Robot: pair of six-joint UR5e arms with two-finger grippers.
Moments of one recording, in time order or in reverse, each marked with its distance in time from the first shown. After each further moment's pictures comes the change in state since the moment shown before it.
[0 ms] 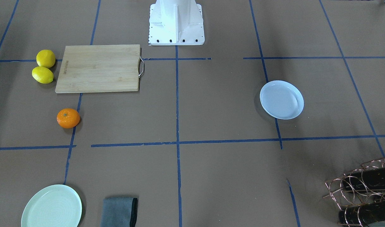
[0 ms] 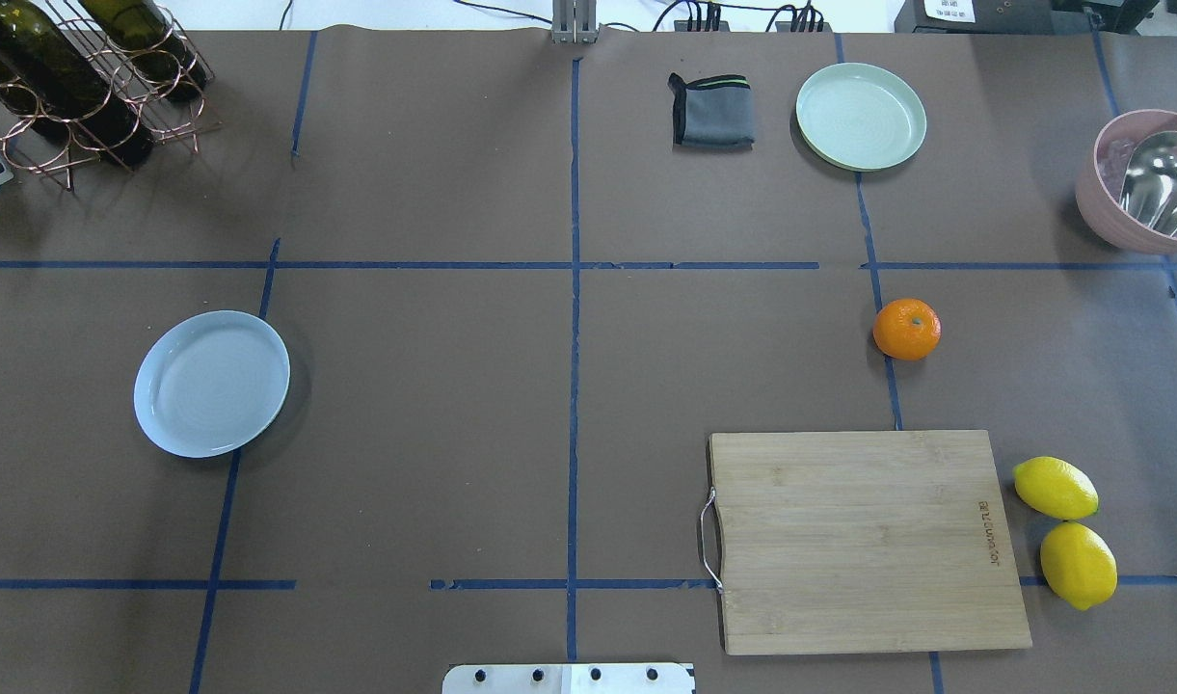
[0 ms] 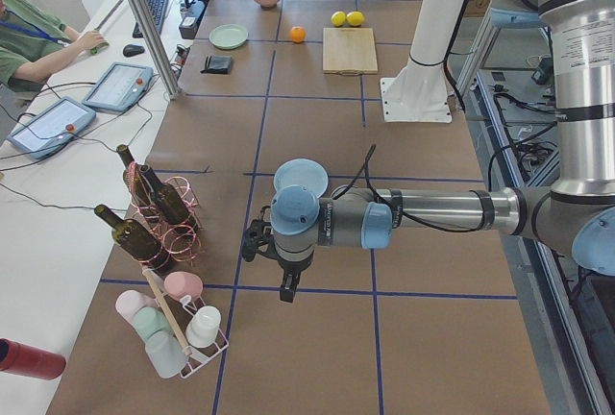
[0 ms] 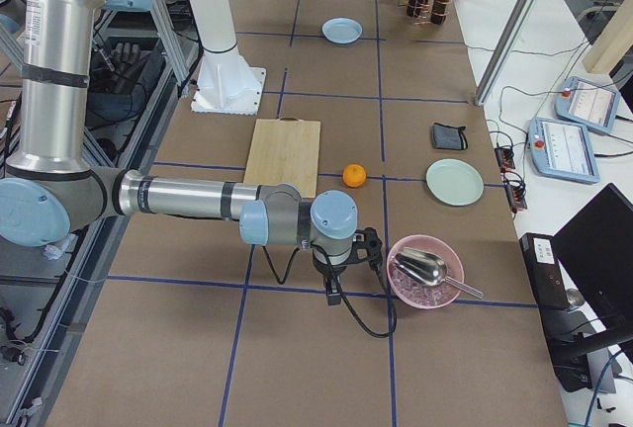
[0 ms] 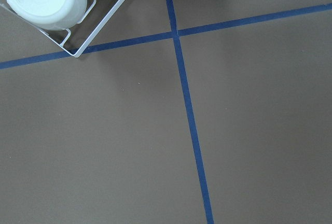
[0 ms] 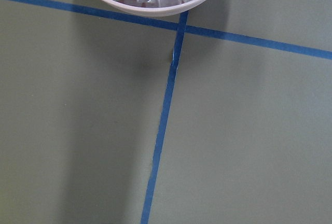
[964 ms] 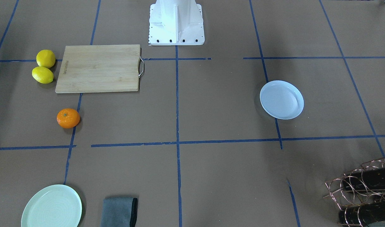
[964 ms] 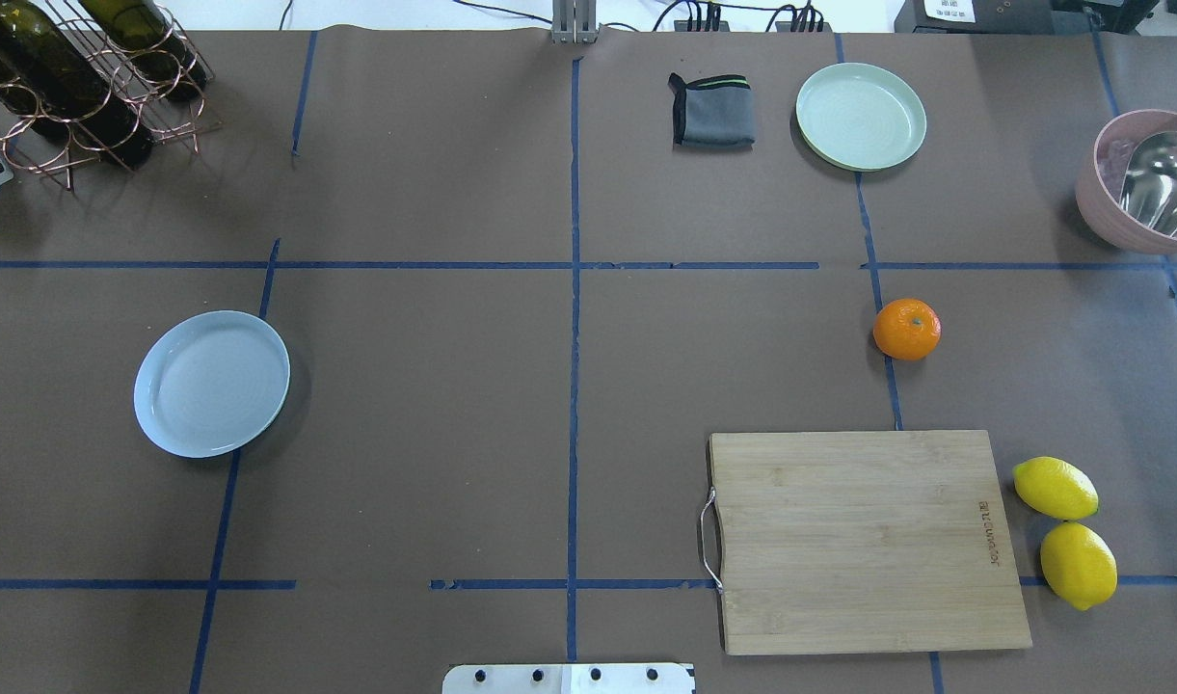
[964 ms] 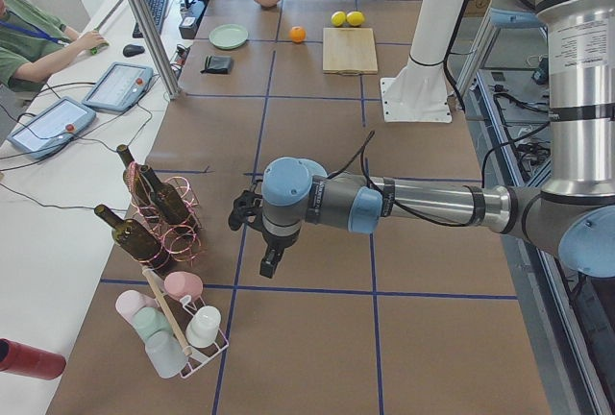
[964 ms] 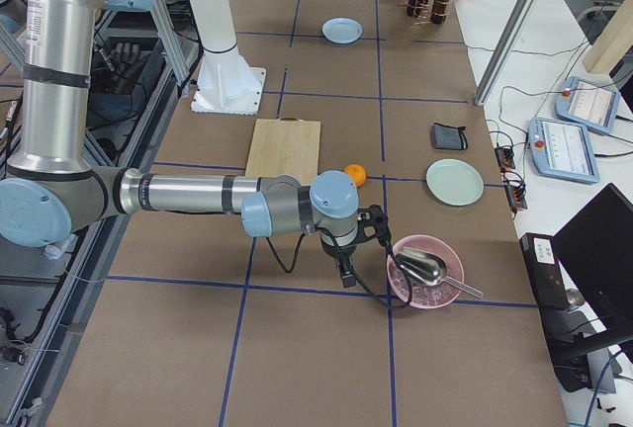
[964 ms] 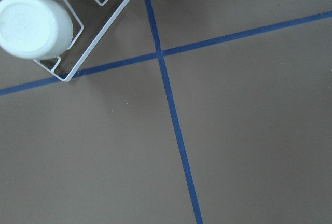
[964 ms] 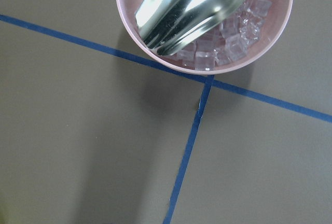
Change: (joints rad) left arm 0.016 -0.060 -0.036 -0.112 -0.002 -0.005; right arm -0.012 0.003 0.044 0.146 0.013 0.023
